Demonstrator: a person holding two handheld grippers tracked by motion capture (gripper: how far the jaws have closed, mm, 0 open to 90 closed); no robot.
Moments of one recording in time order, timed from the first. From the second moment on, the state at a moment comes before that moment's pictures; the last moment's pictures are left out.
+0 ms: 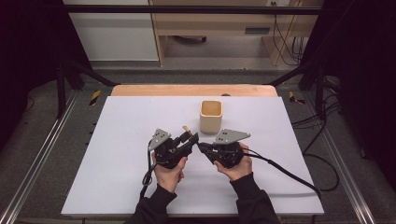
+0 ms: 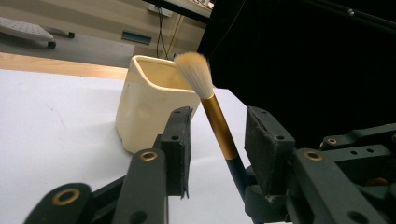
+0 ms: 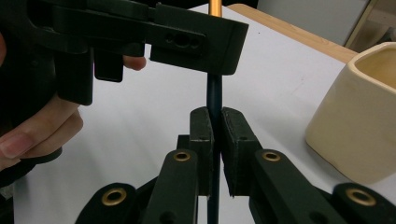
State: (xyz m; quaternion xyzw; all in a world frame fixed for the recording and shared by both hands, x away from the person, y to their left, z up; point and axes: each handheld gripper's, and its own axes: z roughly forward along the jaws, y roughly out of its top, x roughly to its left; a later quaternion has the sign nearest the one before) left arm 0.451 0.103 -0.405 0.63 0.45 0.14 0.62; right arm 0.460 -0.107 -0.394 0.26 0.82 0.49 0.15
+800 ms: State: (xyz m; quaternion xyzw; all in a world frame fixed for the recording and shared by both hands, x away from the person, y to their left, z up) left arm 0.450 0.100 -0.406 0.62 0.46 0.12 0.63; right arm 0.459 -0.107 -0.394 0.26 0.82 0.49 0.16
